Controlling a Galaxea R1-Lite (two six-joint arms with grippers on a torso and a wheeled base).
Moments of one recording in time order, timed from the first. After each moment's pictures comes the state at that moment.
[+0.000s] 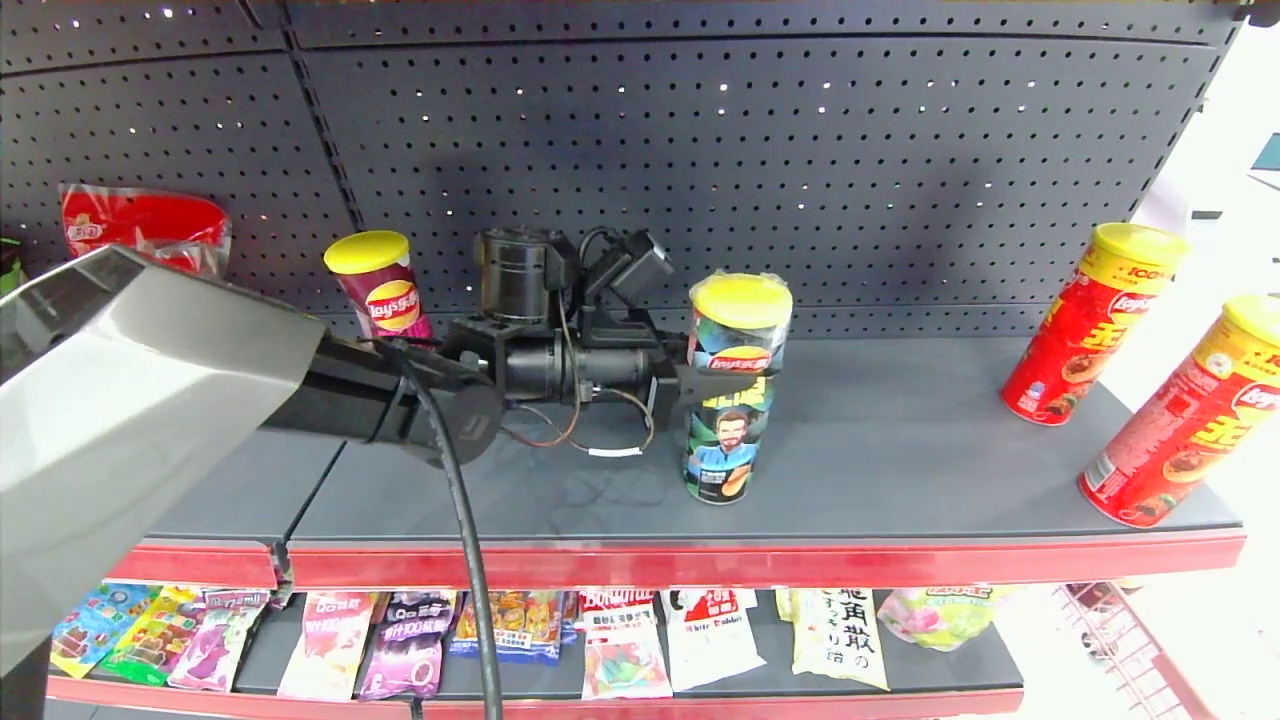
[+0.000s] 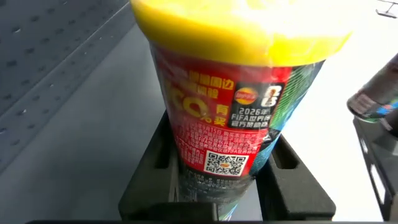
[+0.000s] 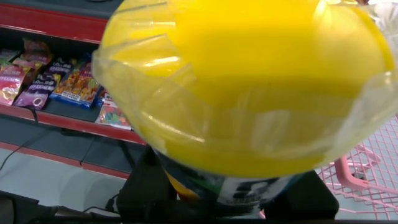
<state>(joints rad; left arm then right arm) -0.56 2.14 -1.34 -0.64 -0.82 0.14 0.04 0.07 -0.18 0.27 0.14 -0.10</state>
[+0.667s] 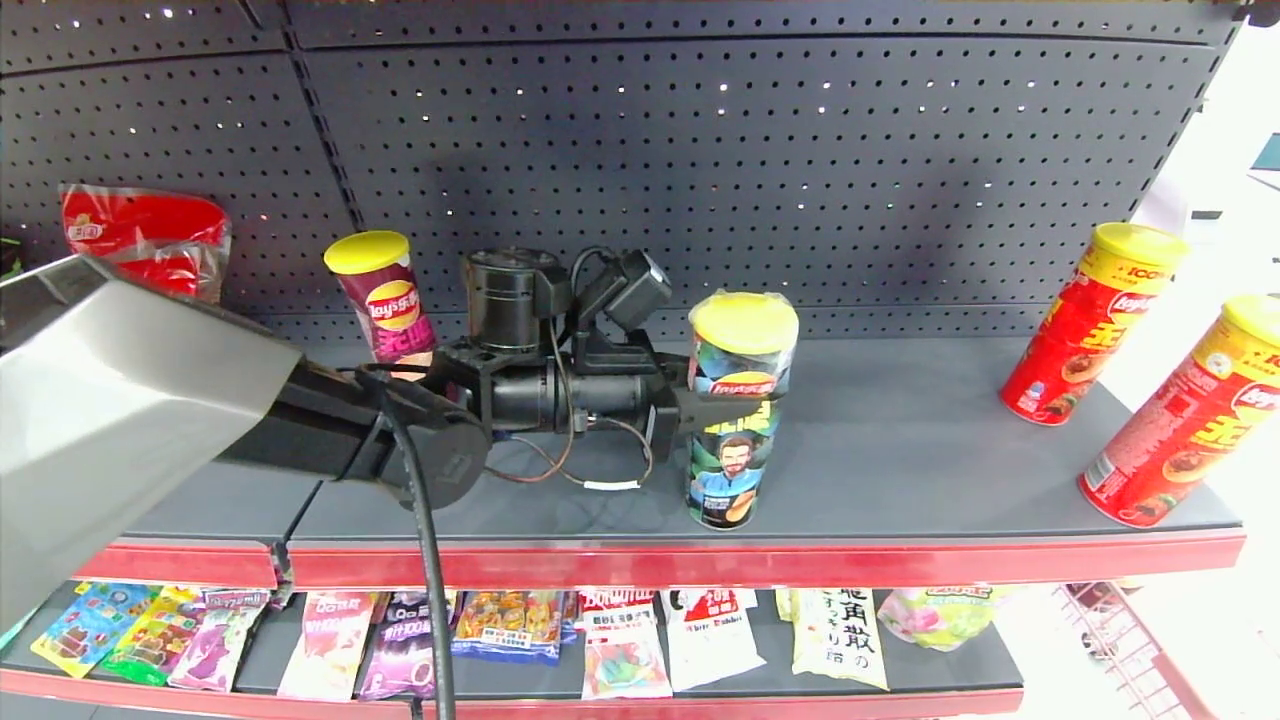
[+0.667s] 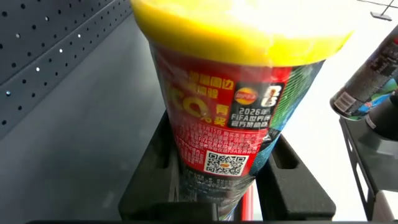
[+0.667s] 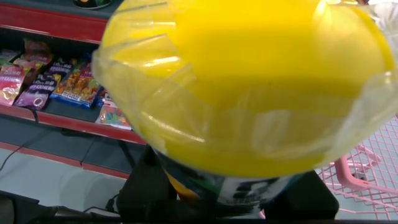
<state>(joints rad) -0.58 2.09 -1.20 -0.73 -0.79 0.12 0.04 0.07 -0.18 0.27 0.14 -0.10</state>
